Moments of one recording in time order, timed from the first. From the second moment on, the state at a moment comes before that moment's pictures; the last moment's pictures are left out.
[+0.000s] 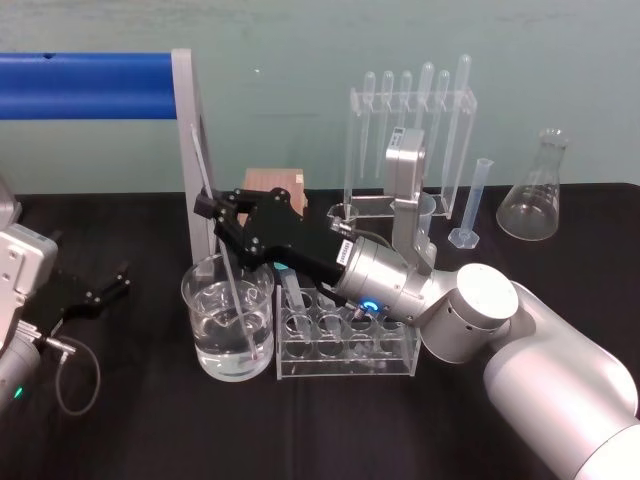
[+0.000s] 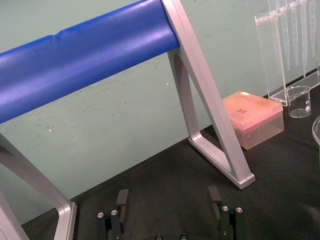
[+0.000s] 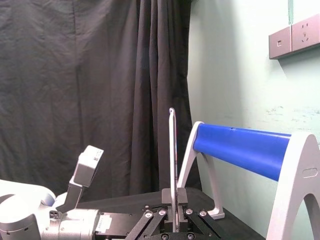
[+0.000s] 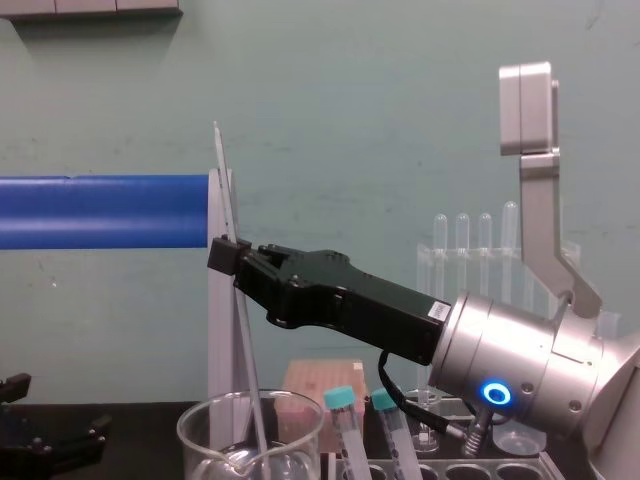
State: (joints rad) left arm -0.20 0.60 0.45 -1.41 -0.25 -0.12 0.03; right arm 0.58 0.15 -0.57 -1.03 0.61 -0.32 0.87
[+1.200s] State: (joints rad) left arm -0.20 0.60 0.45 -1.41 -0.25 -0.12 0.03; right arm 0.57 0.15 -0.57 -1.03 0.61 -0.32 0.87
